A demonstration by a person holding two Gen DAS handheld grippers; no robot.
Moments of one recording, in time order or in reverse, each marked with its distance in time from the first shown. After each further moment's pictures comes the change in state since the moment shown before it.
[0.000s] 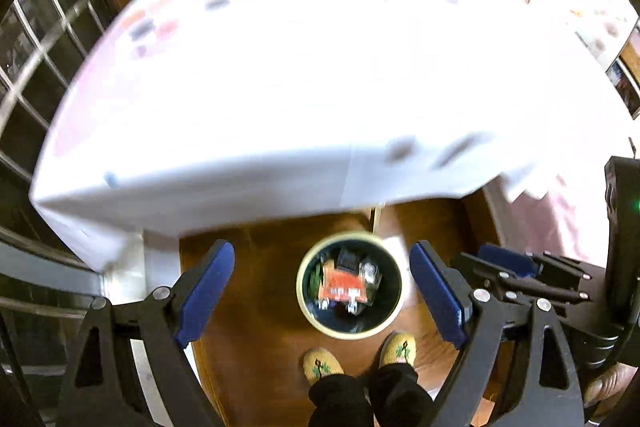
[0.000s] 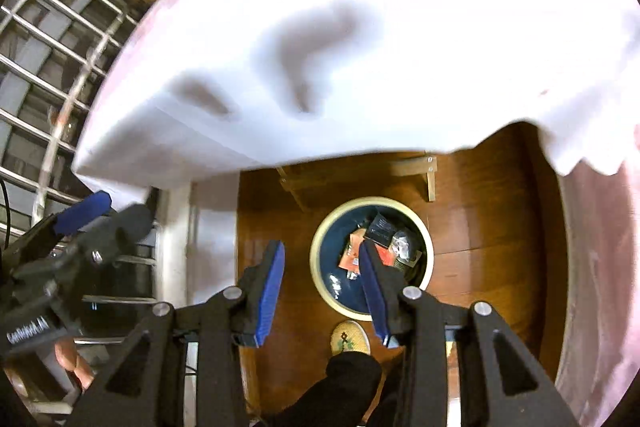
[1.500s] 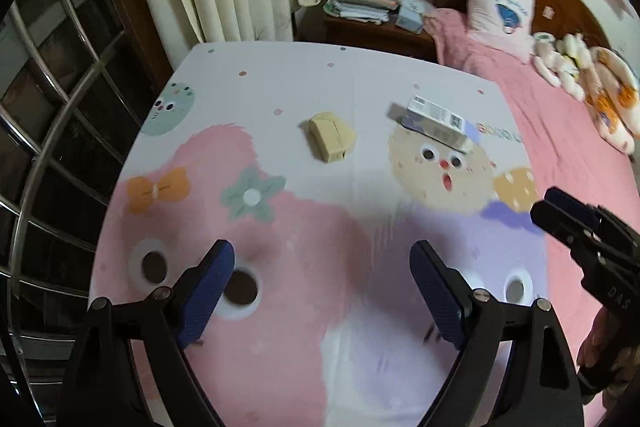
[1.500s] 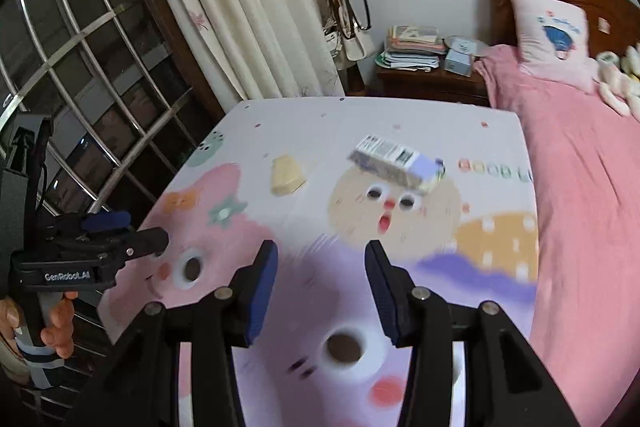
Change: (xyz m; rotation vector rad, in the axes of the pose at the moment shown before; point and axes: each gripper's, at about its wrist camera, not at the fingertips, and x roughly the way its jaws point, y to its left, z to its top) left arm 0.038 0.054 0.362 -0.291 -0.016 0.119; right arm -0.048 0.032 0.421 -0.455 -0.206 0.089
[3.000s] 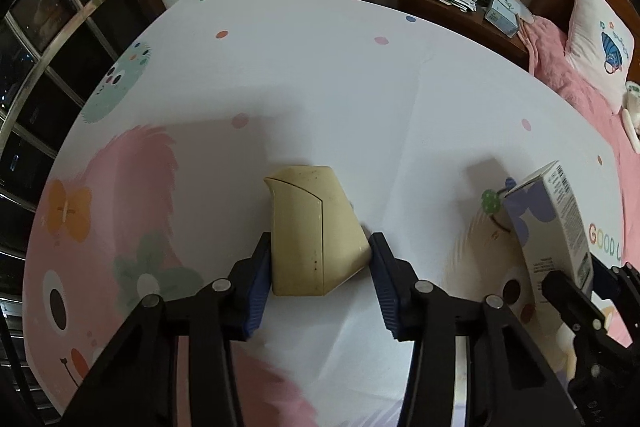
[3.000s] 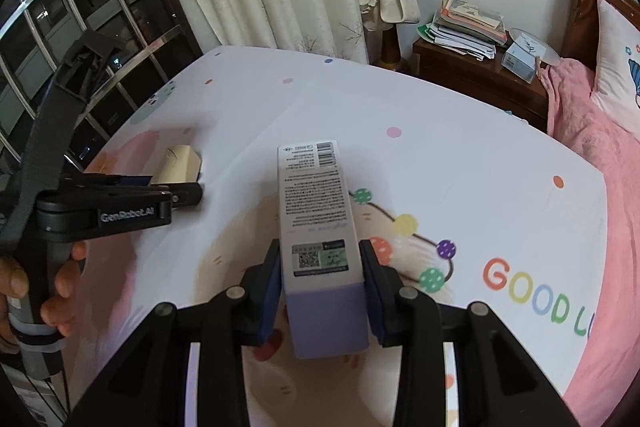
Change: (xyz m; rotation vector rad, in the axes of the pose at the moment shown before) left arm 0.194 -0.029 0.080 -0.242 0.095 0.168; right arm 0.153 -0.070 0.048 -0.215 0.133 0.082
